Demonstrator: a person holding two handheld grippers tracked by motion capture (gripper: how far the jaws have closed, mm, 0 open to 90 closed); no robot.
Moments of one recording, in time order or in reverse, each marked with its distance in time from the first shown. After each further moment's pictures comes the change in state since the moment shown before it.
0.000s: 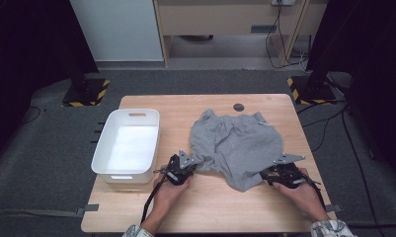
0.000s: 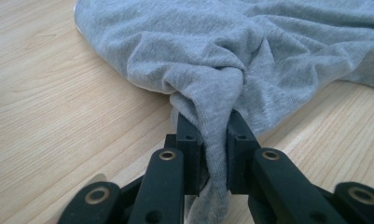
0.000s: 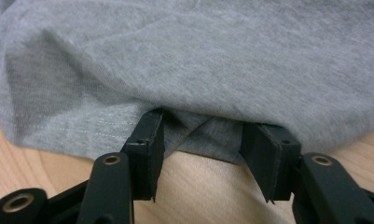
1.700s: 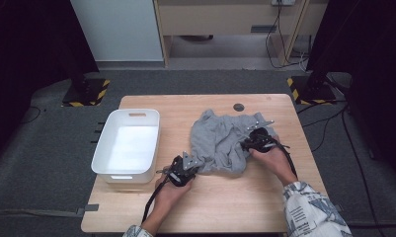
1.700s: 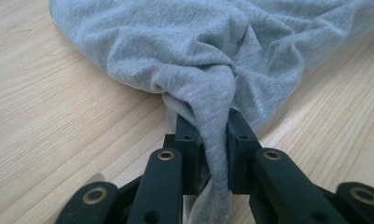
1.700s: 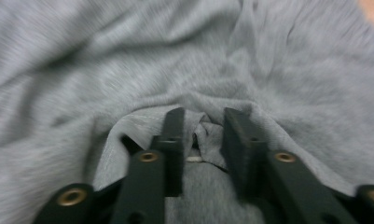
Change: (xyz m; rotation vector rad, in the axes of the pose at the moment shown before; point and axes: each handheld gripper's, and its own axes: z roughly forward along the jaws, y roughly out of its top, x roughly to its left) left arm -0.006 0.000 0.005 0.037 -0.028 0.034; right arm -0.010 0.110 0.066 0.038 -0.009 0.001
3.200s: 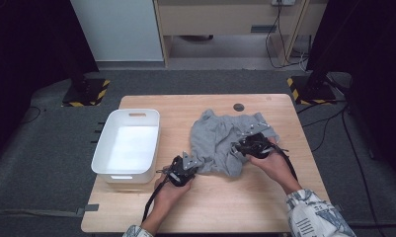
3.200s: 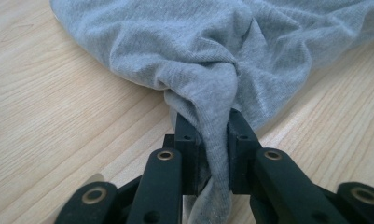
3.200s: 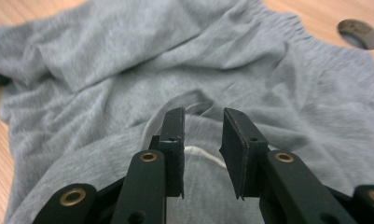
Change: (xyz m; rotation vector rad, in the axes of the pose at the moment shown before) left arm 0.001 -0.001 0.001 0.013 0.004 0.006; right arm 0.038 0.004 -0.020 -0.046 0.015 -0.155
